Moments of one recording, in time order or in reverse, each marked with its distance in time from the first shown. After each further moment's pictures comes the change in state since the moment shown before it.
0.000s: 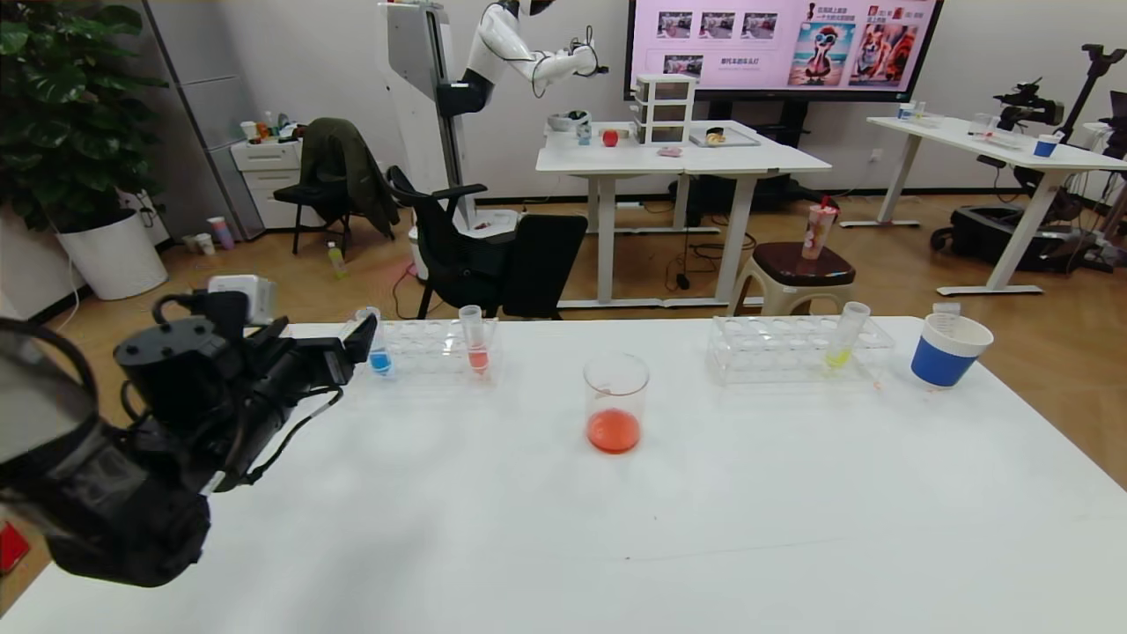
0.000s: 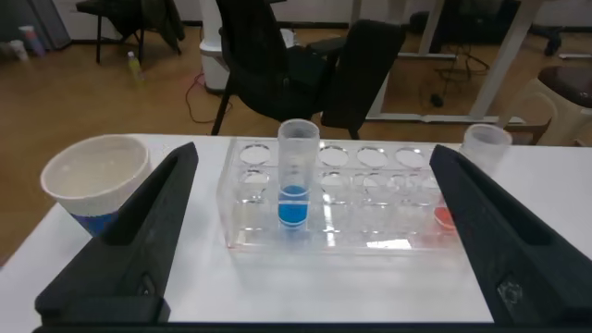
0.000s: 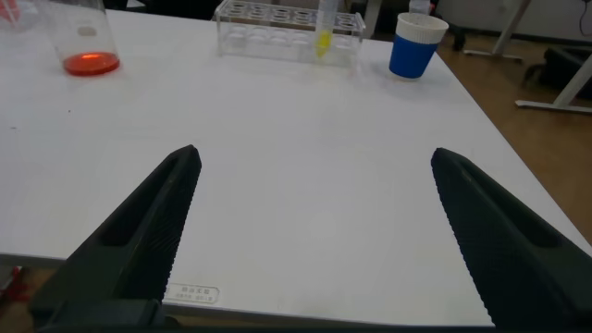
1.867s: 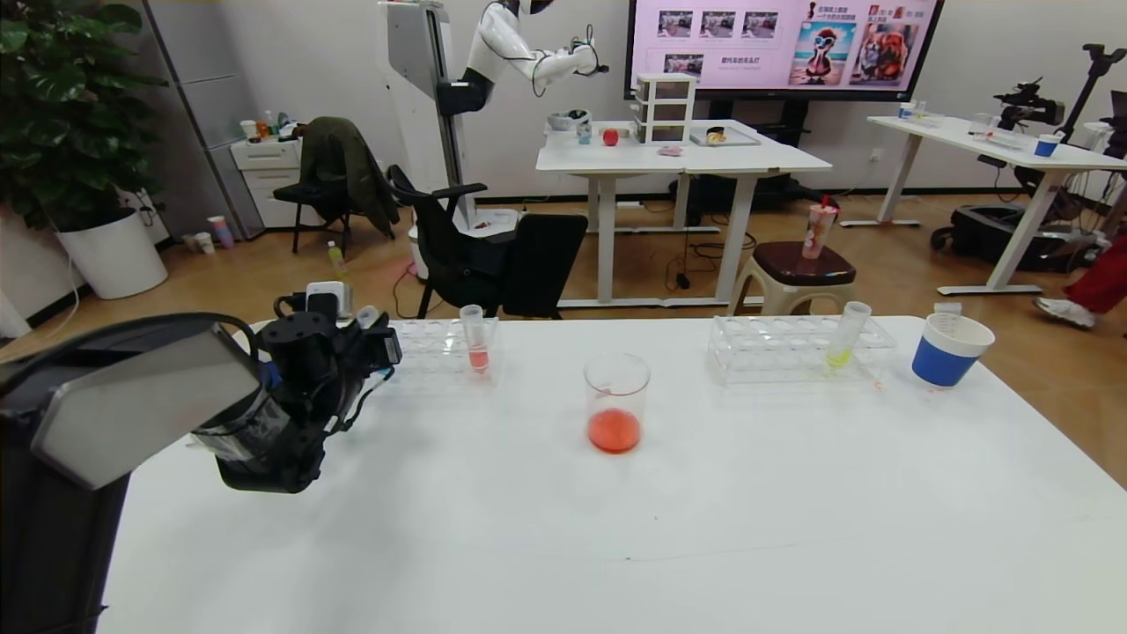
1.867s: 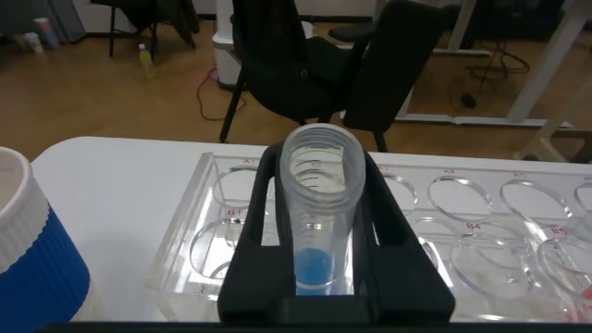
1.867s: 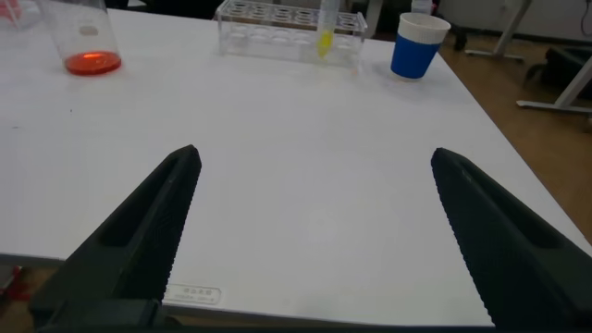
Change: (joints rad) left arm 0.009 0.397 -0.496 0.095 0.034 0.013; right arm 0.000 0.000 0.000 0.000 0.000 0.000
